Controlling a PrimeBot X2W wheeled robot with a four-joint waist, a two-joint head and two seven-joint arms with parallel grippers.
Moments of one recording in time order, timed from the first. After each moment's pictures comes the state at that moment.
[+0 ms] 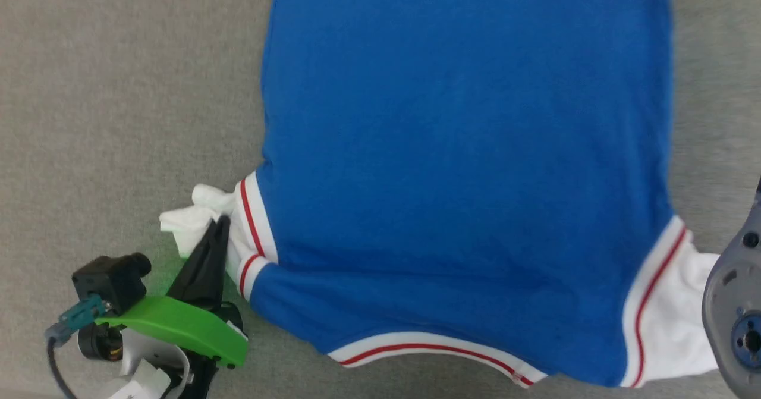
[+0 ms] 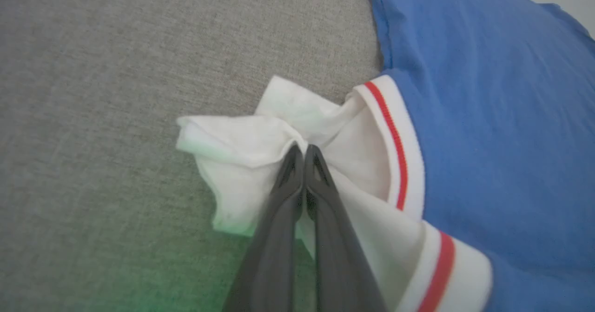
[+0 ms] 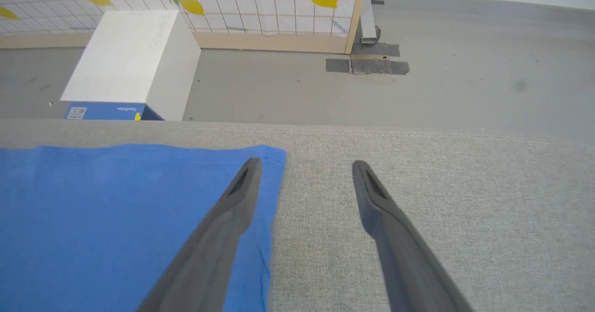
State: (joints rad) left arm 0.02 0.20 -0.07 -0.20 -0.53 0.01 0.12; right arm -1.16 -0.08 -0.37 0.40 -0.16 0.13 0.78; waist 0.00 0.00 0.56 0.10
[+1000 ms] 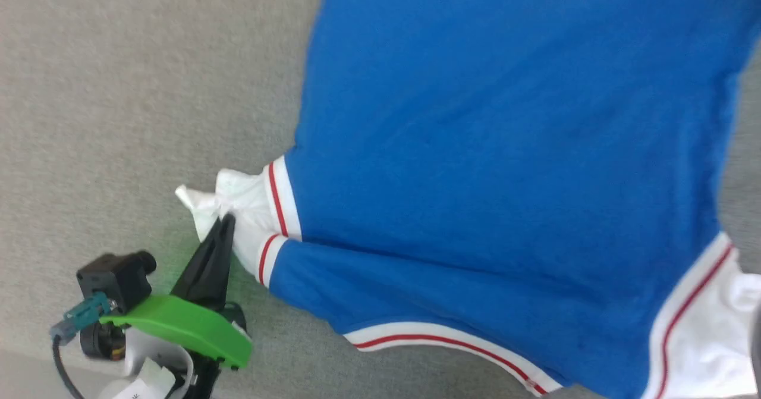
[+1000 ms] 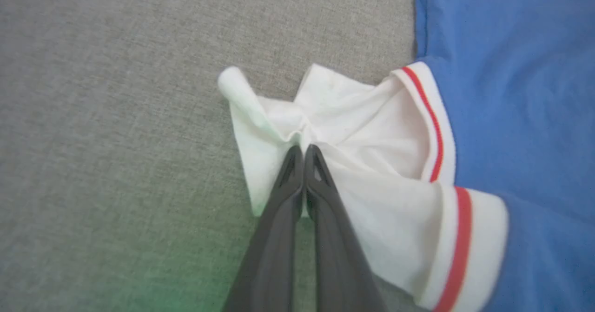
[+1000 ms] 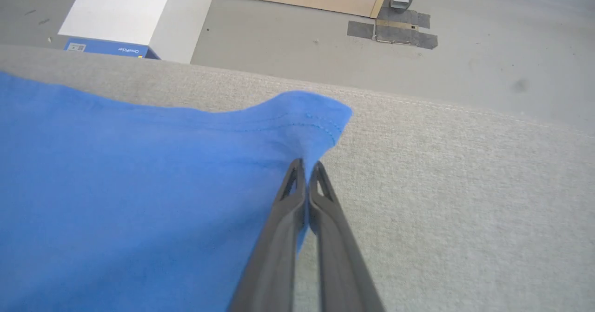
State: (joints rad) left arm 0.02 0.22 -0.10 -0.24 -0.53 0.04 0.14; right arm -1.05 -0.22 -0.25 0.22 0.00 0.13 0.98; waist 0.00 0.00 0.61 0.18
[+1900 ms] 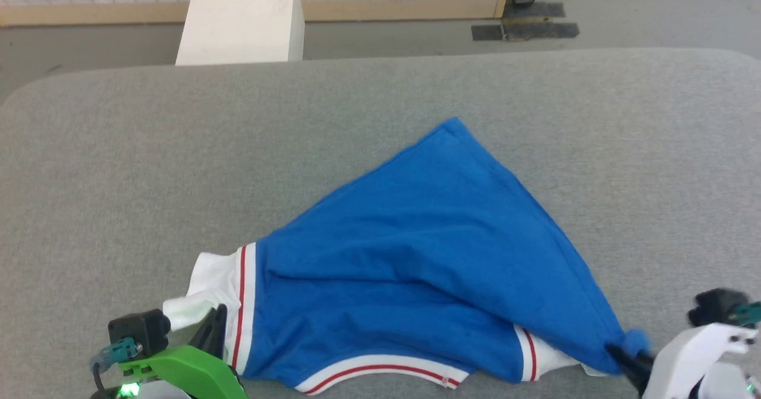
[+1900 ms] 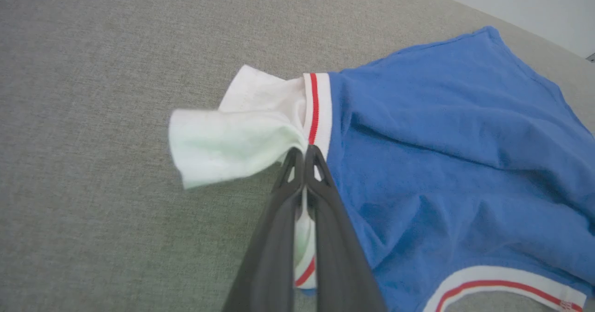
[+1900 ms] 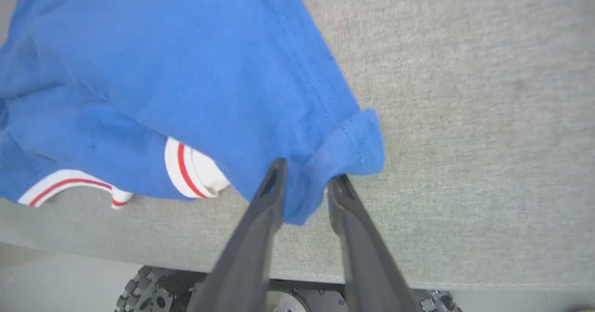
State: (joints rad) left arm 0.13 0.23 -0.11 -0.07 -0.50 0.10 0.19; right arm 0.13 -0.06 -0.22 -0.13 0.42 0.13 0.88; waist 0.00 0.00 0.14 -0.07
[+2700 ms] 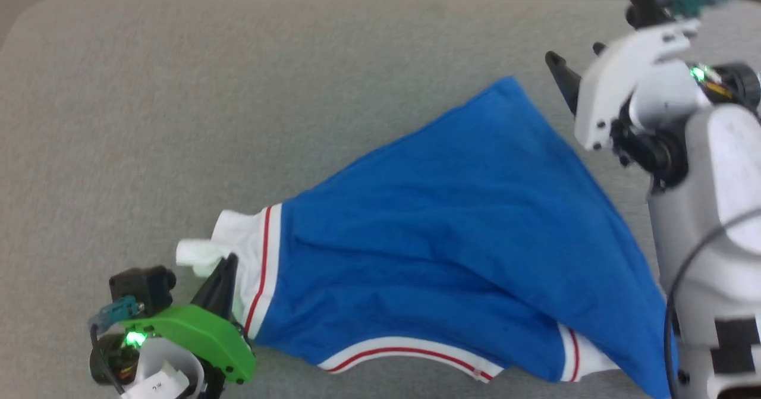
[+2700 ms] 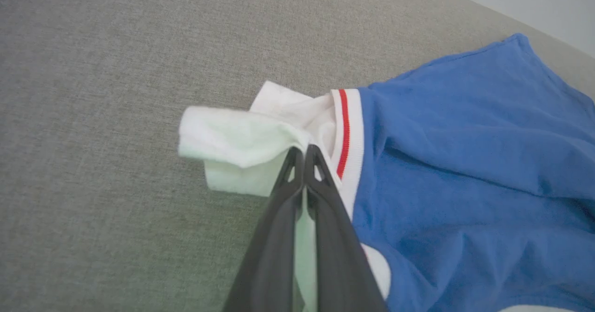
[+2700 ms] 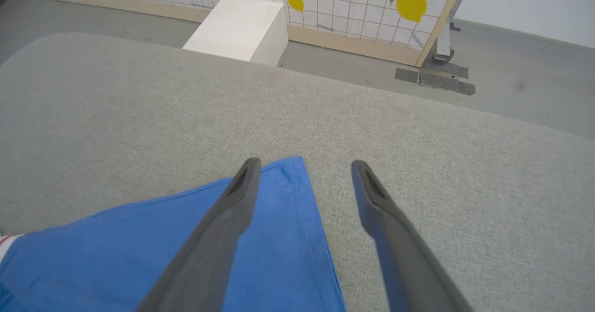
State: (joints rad) left arm 0.03 0.25 -0.14 -0.11 -0.51 0.07 0.19; right arm -0.76 -0.09 0.02 0.32 0.17 0.13 0.68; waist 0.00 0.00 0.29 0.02
